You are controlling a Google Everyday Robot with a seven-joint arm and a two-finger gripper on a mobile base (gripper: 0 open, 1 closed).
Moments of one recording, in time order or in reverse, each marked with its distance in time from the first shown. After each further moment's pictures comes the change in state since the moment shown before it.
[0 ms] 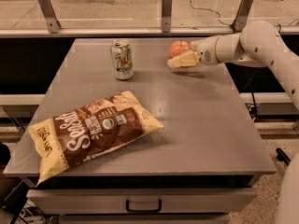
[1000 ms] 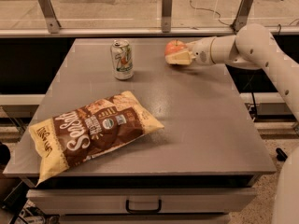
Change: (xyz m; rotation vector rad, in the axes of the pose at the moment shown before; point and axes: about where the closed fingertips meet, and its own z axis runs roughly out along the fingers) arm -0.007 0.009 0.015 -0.034 -0.049 0.019
